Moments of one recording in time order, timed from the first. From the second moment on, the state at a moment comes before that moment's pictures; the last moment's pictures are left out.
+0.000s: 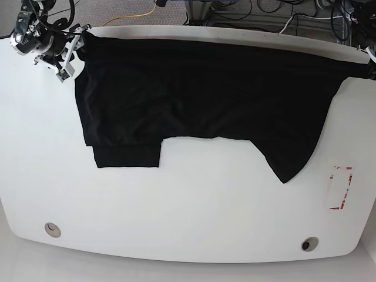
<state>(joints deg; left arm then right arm) 27.1 -31.9 -53.6 109.5 -55.0 -41.9 83.9 -31.1 24.2 28.5 108.0 35.4 40.1 -71.4</state>
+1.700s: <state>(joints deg) 25.7 -38.3 -56.2 109.5 -54.5 -41.9 83.6 -37.6 32.0 34.3 112.5 78.1 39.8 -78.7</state>
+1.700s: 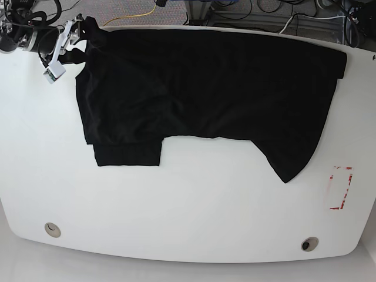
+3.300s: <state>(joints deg) -11.1 -15.9 -36.3 109.1 -16.3 -41.9 79.2 13.7 19.9 30.7 68.8 29.0 39.6 -69.5</state>
